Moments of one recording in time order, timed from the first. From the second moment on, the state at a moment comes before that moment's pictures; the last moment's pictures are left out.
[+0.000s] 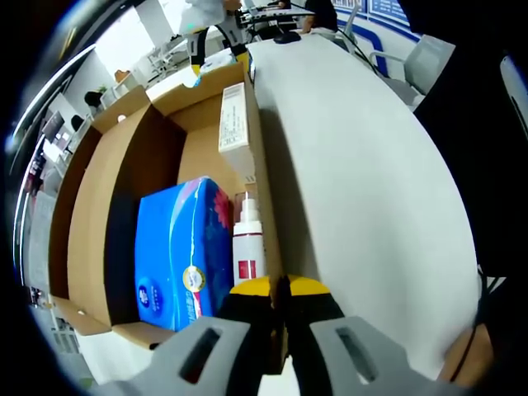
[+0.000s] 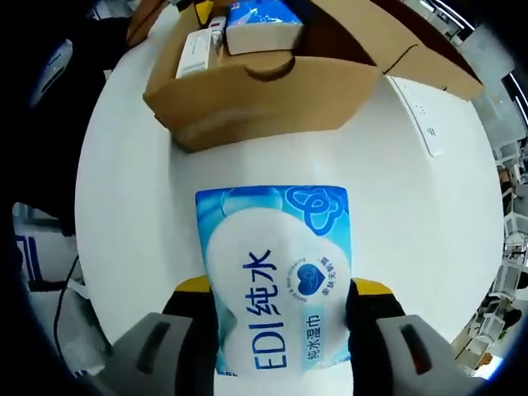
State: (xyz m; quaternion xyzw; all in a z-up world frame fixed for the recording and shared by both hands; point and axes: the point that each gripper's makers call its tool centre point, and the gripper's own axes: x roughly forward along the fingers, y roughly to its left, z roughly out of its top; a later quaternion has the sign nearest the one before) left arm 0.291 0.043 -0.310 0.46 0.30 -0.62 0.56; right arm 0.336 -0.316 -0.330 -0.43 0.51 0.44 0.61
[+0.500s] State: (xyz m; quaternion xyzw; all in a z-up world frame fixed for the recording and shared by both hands) left arm 0.292 0.043 -0.309 0.46 0.30 -0.62 0.56; right arm 0.334 -0.319 -0.332 -0.44 0.51 0.45 0.58
